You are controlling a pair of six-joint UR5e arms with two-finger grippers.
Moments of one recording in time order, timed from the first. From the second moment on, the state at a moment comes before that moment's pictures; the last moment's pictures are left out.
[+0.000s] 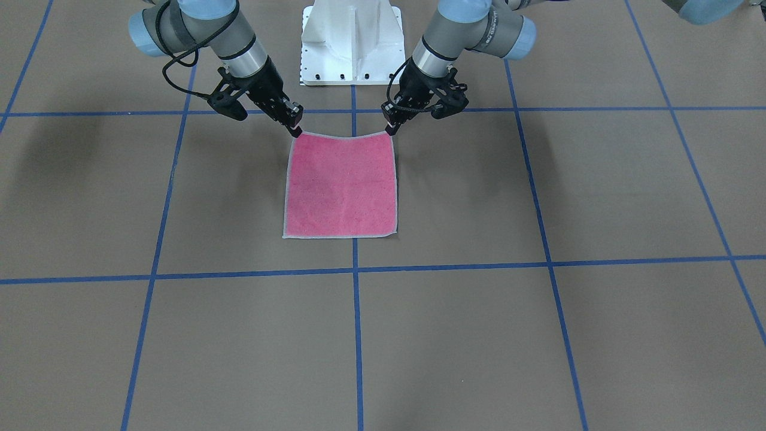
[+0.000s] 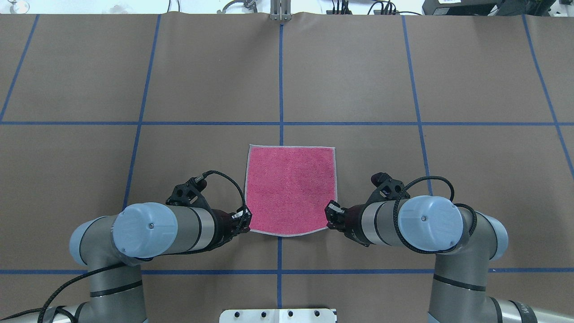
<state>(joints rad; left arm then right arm) -0.28 -1.96 -1.84 -2.09 -1.67 -2.03 0.31 -1.31 1.93 -1.07 1.69 2.06</state>
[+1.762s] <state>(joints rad) -0.47 -2.10 -1.63 -2.11 -1.67 -1.98 0.51 -1.14 1.70 -1.07 1.78 2.05</state>
